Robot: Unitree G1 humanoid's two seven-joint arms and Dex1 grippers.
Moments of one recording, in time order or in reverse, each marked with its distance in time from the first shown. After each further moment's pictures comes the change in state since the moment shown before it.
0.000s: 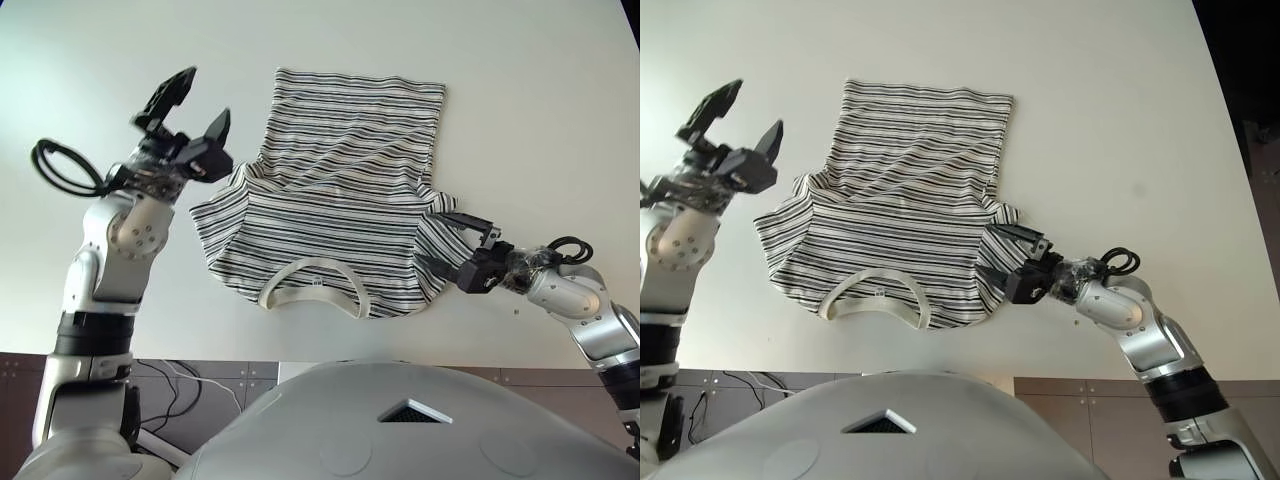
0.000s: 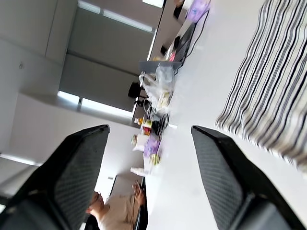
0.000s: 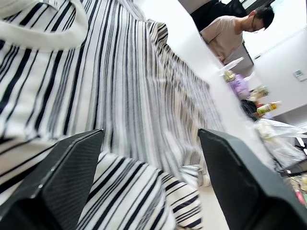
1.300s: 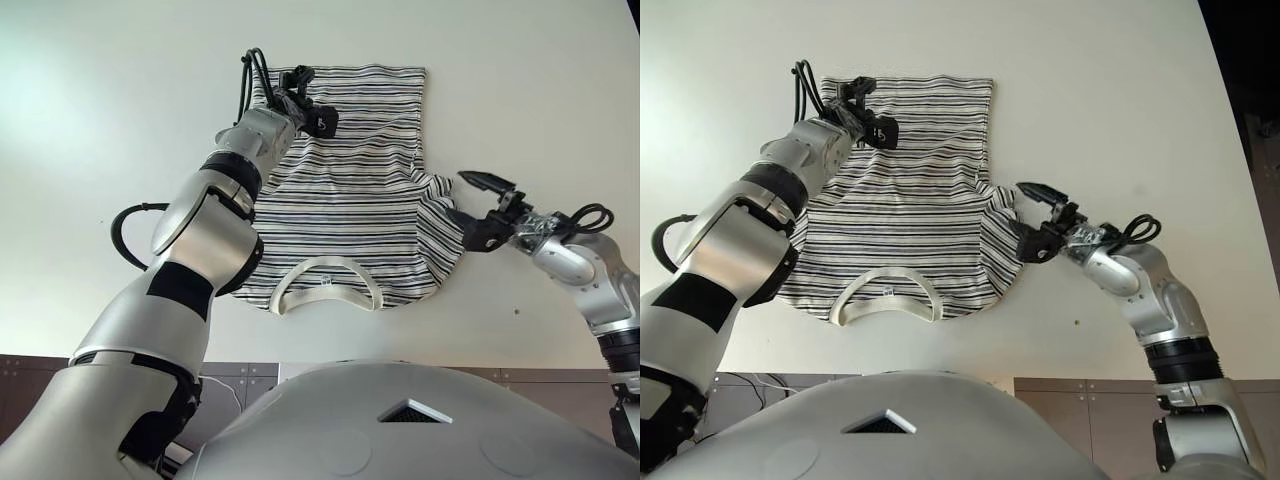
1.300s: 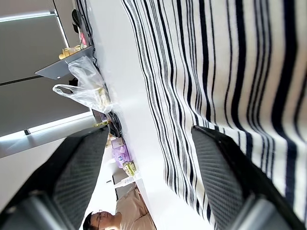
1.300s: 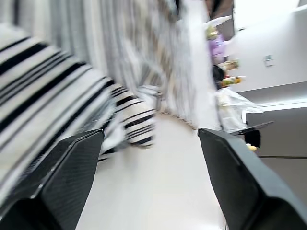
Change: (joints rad) left arm -0.851 -0.501 -0.573 1.358 0.354 0.185 0.194; right arm -0.156 0.051 -0.091 0.166 -0.365 0.026 -0.146
